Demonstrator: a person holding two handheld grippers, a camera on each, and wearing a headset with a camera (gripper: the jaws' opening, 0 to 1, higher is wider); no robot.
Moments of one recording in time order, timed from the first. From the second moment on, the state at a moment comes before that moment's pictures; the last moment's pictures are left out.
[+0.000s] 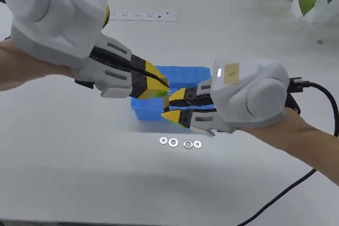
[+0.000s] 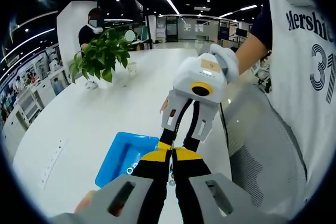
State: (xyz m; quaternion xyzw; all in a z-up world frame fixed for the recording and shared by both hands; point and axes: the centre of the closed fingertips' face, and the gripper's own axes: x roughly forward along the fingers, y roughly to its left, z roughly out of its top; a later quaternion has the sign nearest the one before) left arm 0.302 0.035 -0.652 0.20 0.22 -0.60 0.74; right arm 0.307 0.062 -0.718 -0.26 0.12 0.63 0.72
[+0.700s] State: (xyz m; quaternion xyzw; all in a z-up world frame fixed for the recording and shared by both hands) left arm 0.284 0.035 -0.684 0.18 0.23 -0.61 0.74; right arm 0.286 0.063 -0.754 -0.27 0.16 0.64 0.70
